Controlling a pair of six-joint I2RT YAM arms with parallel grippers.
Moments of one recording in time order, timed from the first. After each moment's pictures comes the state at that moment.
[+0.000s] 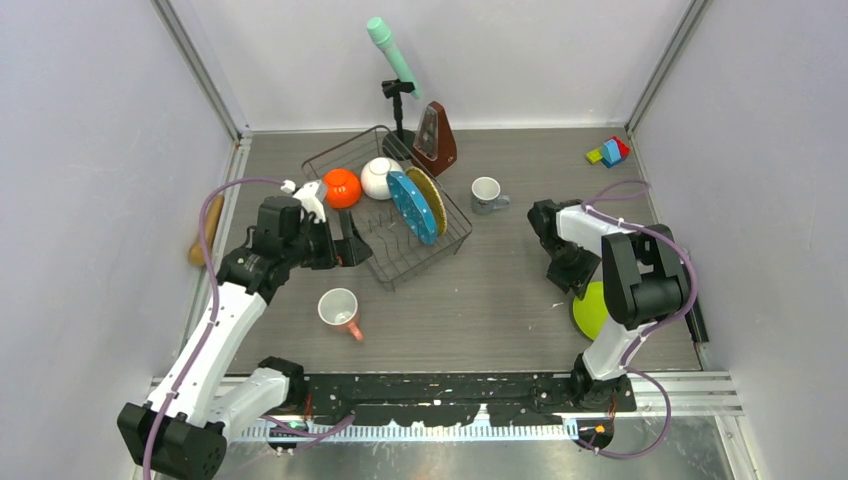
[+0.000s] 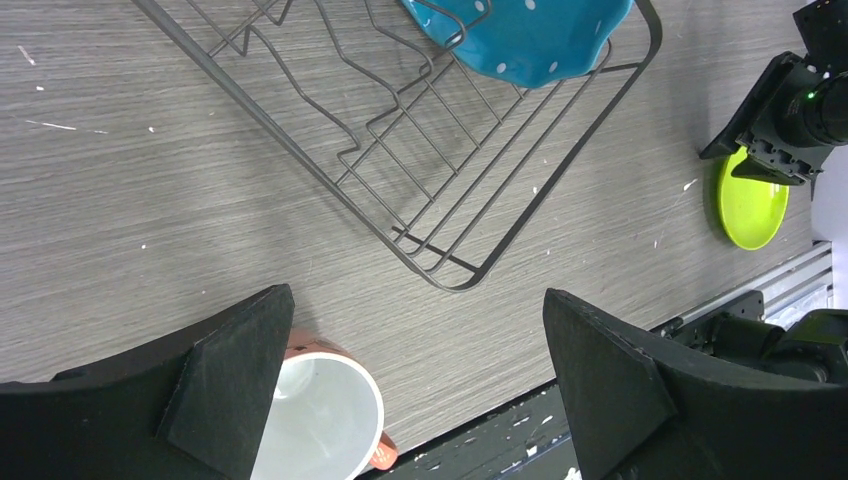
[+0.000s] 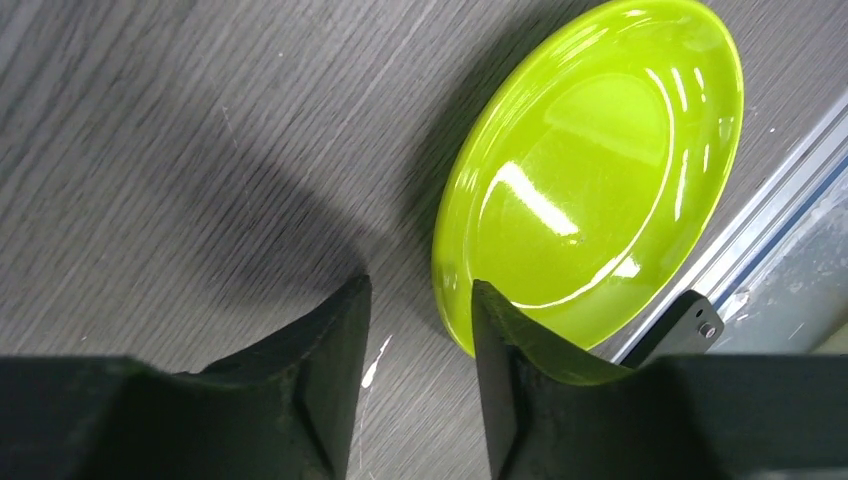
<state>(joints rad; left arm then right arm) -0.29 0.94 0.94 -0.67 0.26 -0.40 0.21 1.74 1.01 -1.03 0.56 0.99</state>
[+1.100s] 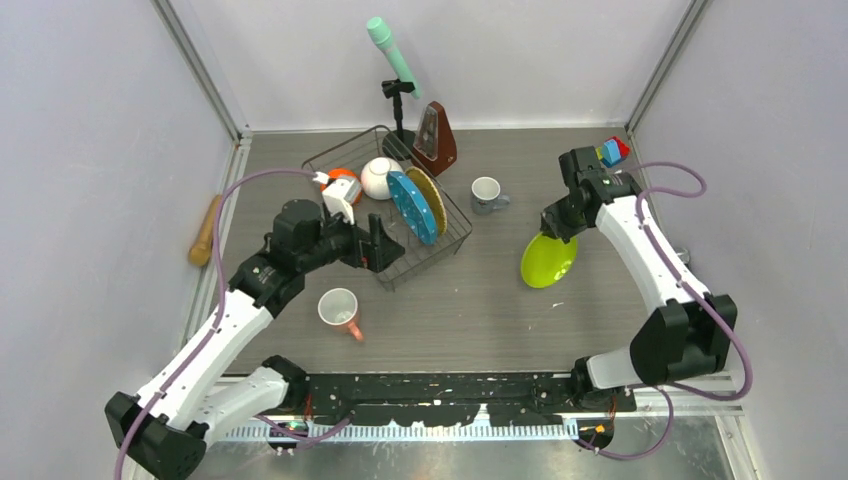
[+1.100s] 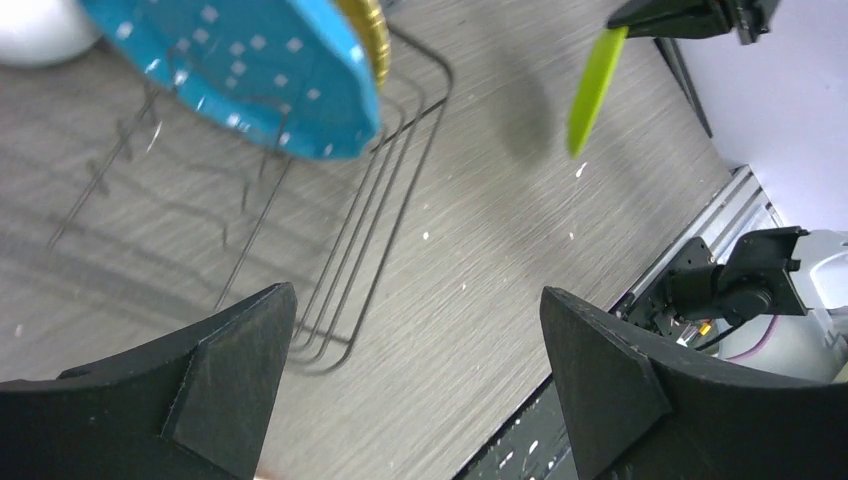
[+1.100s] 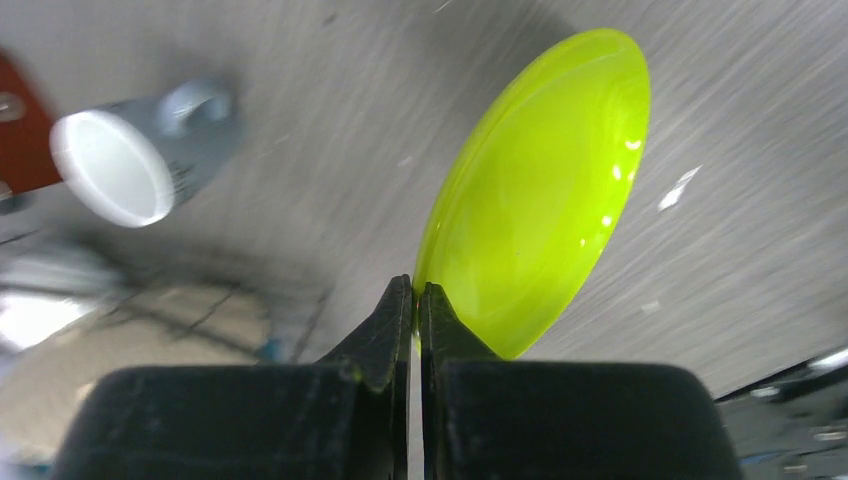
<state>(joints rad) -0.47 0.91 0.90 -0.43 0.32 -0.35 0.17 1.44 1.28 -1.05 0.19 1.18</state>
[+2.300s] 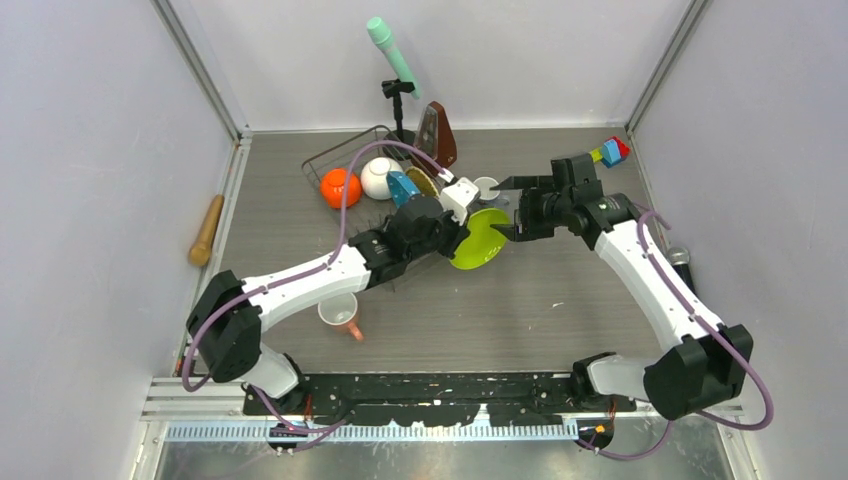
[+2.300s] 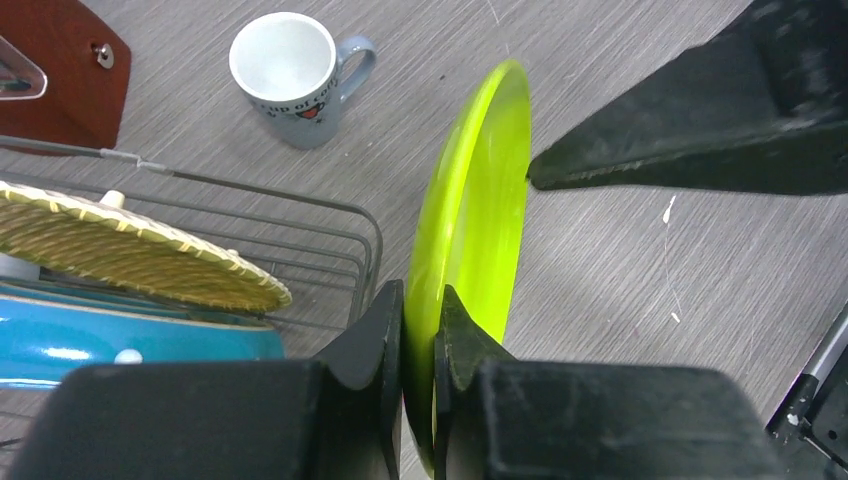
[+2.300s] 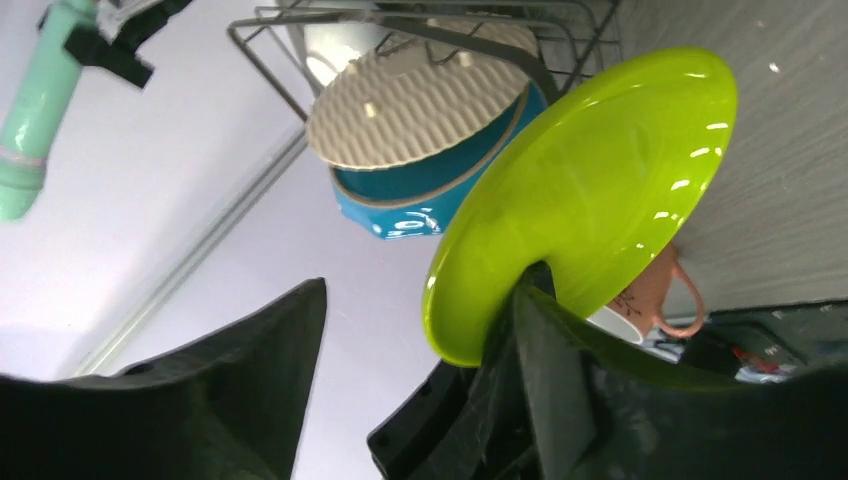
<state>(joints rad) -0.92 1.51 1.13 0.00 -0.07 -0.08 0.29 1.28 1.18 -0.72 -0.29 1.82</state>
